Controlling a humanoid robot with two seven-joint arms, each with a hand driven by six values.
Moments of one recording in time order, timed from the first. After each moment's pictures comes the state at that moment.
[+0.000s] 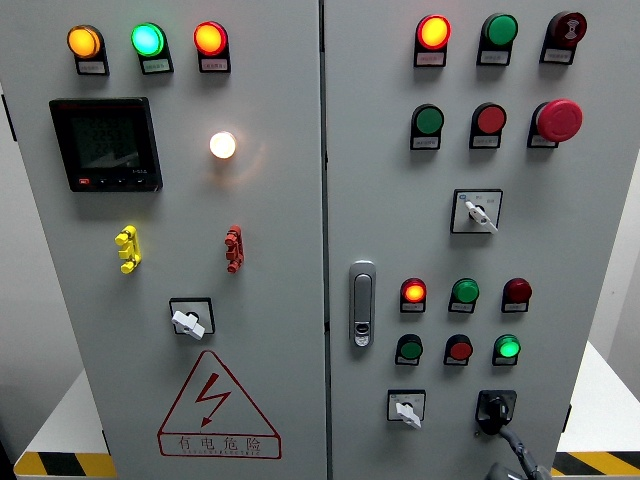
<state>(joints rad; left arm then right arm) -0.04 -0.09 0.02 -0.19 0.04 0.09 0.03 0.18 0.14 1.43 1.41 -1.25 0.04 0.02</state>
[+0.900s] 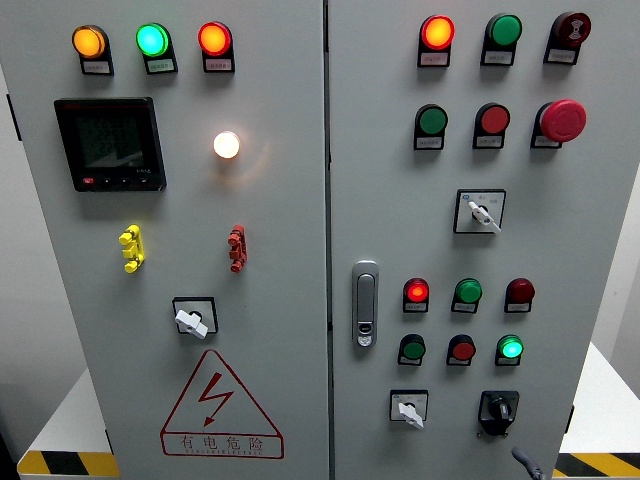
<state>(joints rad) -0.04 -0.09 0.02 -0.19 0.04 0.09 0.03 0.05 0.14 1.44 1.52 -1.34 0.04 0.03</state>
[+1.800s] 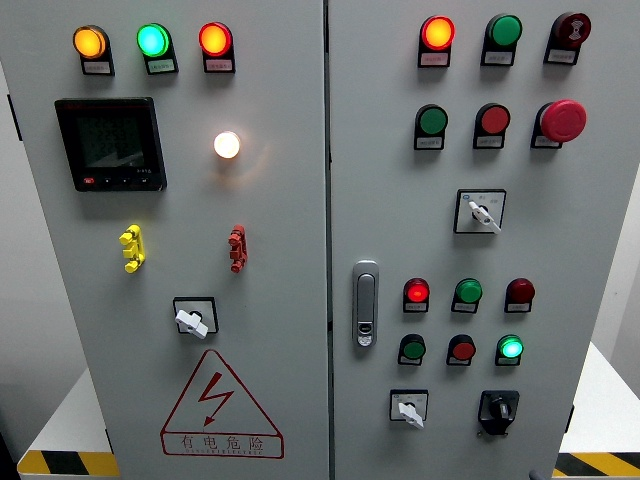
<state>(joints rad) -0.04 -0.09 0.02 -0.19 0.04 0.09 0.03 -0.05 0.13 1.46 1.58 -1.43 0.03 0.05</state>
